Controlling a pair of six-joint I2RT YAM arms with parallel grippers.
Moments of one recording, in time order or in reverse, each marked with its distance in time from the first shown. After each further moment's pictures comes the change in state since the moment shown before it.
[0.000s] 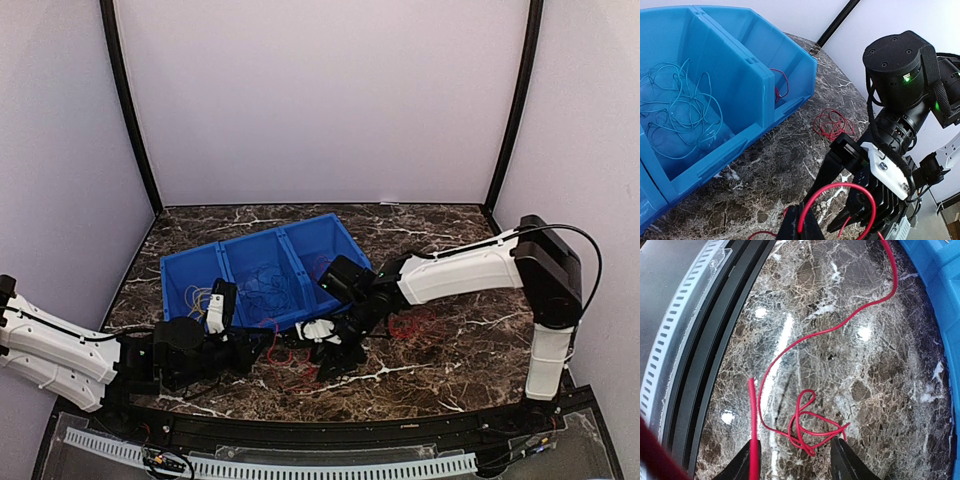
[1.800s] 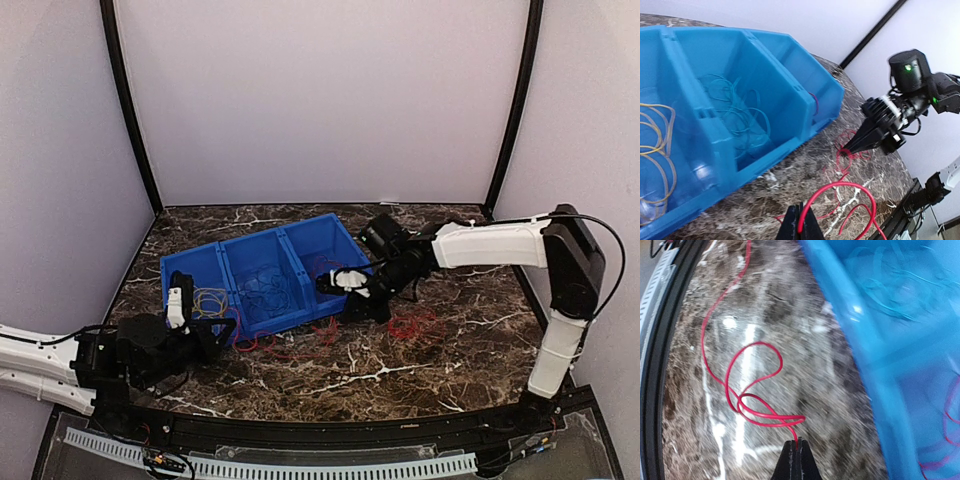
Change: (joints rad) left arm 0.000 -0.323 -0.024 -0.320 -0.117 -0.061; right arm -0.188 -0.059 0.011 -0.055 0.047 -0.016
